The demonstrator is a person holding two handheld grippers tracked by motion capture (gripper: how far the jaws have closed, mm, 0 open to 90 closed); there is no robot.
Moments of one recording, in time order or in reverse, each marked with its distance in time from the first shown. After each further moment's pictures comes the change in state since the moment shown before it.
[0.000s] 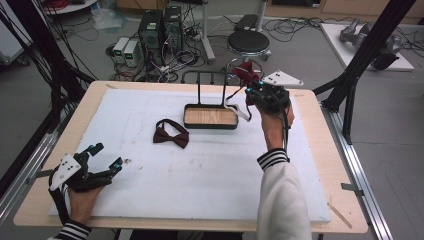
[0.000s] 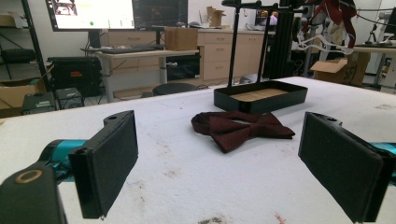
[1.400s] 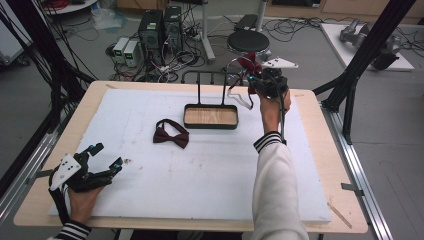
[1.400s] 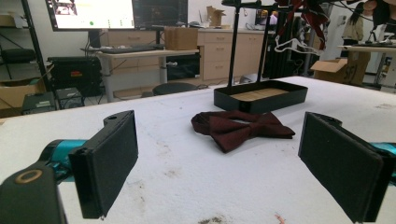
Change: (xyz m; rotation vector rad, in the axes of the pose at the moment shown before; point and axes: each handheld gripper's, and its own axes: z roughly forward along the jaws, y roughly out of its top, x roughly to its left) left arm 0.000 0.000 0.000 0.002 0.001 0.002; right arm -0.035 0.004 0.049 0.077 -0.072 0.063
